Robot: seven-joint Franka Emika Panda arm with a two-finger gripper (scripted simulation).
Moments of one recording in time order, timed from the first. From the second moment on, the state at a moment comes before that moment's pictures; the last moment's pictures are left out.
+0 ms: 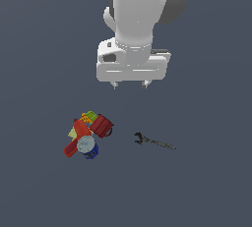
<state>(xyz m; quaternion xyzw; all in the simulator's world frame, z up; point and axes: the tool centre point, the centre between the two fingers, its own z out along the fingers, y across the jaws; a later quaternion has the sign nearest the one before) -0.002 0.014 0.304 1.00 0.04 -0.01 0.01</state>
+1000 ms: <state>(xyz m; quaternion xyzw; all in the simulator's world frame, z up) 0.003 0.017 0.302 1.00 0.05 -0.01 0.01</state>
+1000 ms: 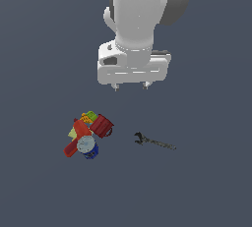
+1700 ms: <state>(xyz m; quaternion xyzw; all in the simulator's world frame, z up) 0.006 -0.021 0.259 0.99 0.12 -0.01 0.00</state>
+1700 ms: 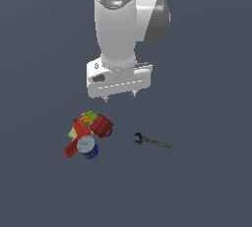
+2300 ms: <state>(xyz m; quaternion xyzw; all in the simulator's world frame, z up) 0.000 -0.072 0.204 0.98 0.22 -0.01 -0.01</state>
